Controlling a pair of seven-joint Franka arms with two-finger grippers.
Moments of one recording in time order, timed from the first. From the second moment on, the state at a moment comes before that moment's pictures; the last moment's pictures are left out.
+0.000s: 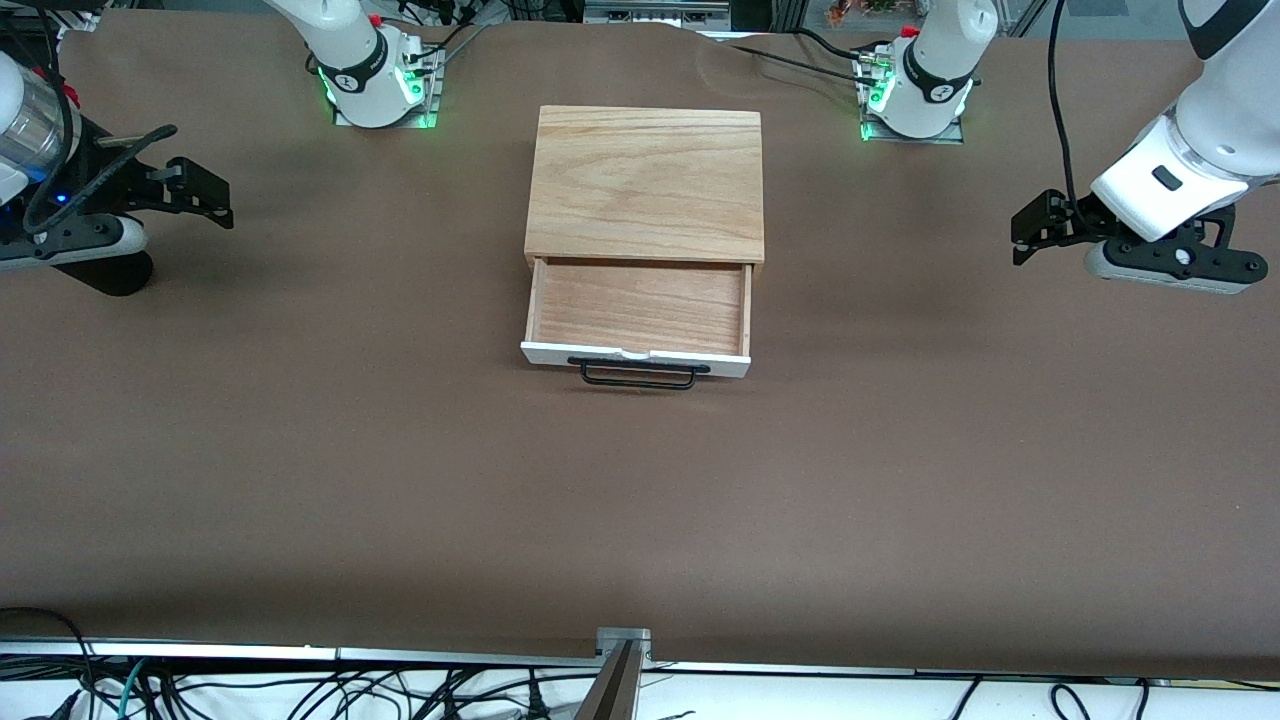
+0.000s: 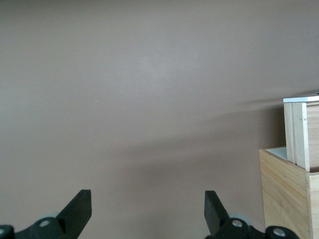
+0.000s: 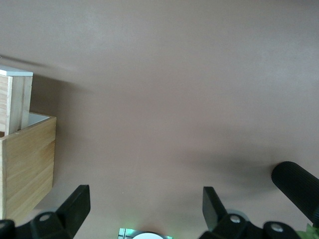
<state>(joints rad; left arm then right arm) -0.11 0.00 -0.02 -1.67 0.02 1.65 0.02 0.16 0.05 -0.06 -1.53 -0.01 1.46 -0.06</state>
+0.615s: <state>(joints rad) -0.11 0.00 -0.02 -1.67 0.02 1.65 0.02 0.16 0.05 -0.06 -1.53 -0.01 1.46 -0.06</state>
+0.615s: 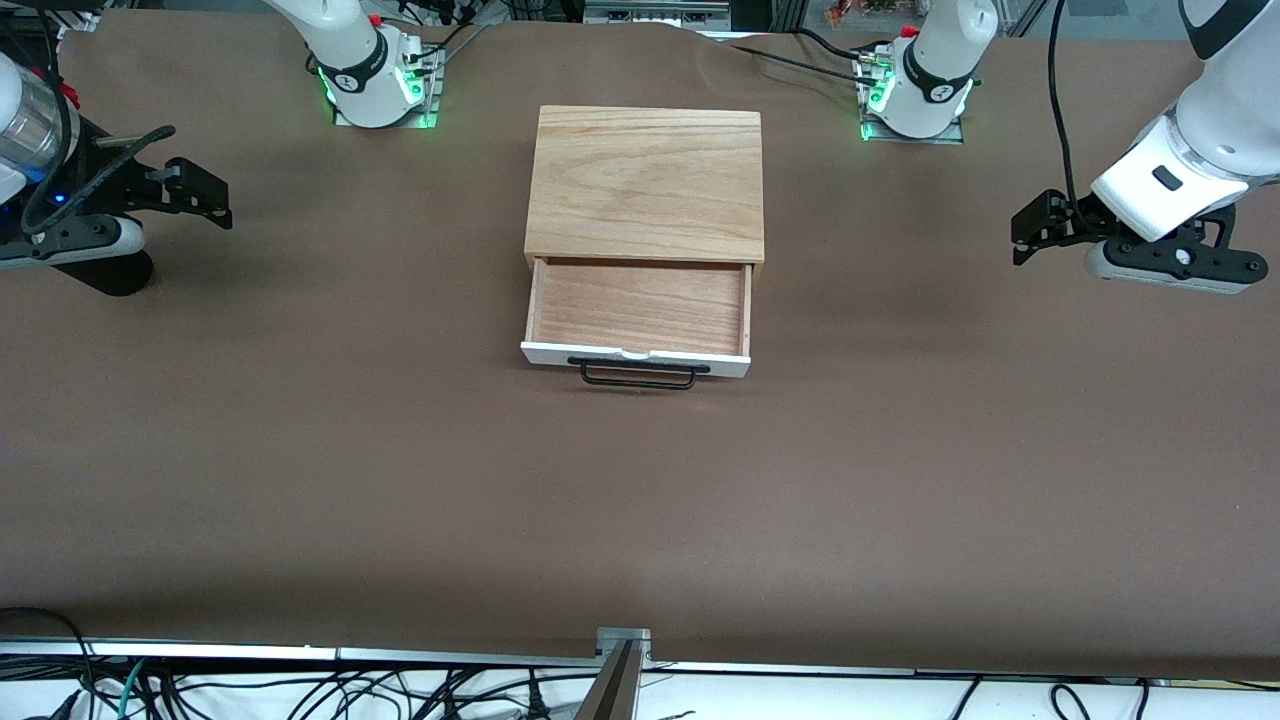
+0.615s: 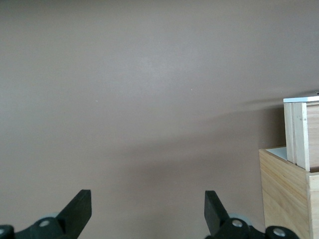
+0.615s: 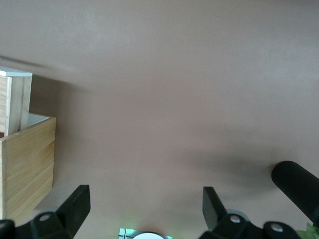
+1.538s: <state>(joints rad) -0.11 0.00 -0.02 -1.67 0.02 1.65 0.02 0.16 0.05 -0.06 -1.53 -0.01 1.45 -0.06</state>
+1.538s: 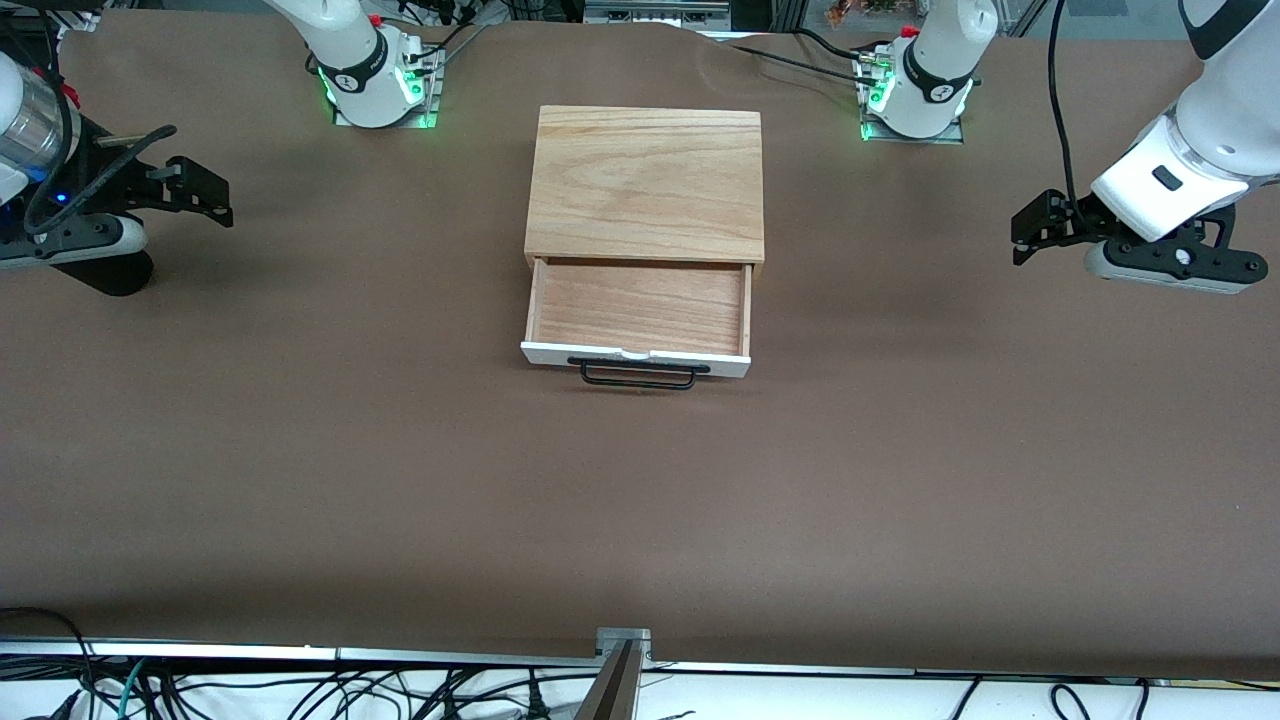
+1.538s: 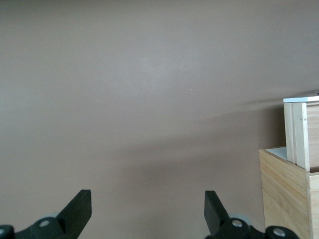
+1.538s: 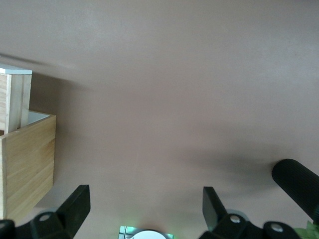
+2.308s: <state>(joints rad) -0.11 0.00 -0.02 -1.67 0.02 1.65 0.02 0.16 0.05 -0.06 -1.53 0.02 1.45 -0.06</state>
